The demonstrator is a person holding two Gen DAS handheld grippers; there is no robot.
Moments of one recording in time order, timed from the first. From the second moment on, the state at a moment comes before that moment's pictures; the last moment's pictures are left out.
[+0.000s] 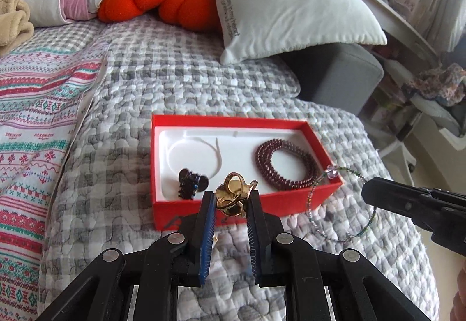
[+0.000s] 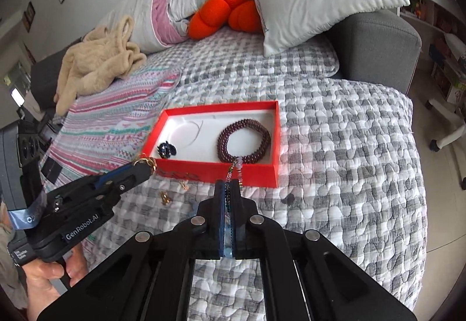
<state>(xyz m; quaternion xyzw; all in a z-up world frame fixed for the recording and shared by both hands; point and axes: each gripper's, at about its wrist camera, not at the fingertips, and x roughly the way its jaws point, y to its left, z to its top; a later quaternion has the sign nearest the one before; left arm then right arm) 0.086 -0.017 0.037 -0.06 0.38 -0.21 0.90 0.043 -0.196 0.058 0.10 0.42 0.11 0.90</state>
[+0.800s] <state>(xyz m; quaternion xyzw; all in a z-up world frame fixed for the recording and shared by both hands) 0.116 -0.051 0.012 -0.03 0.38 -0.20 0.90 0.078 -0.226 0.061 0.15 0.38 0.09 0.91</state>
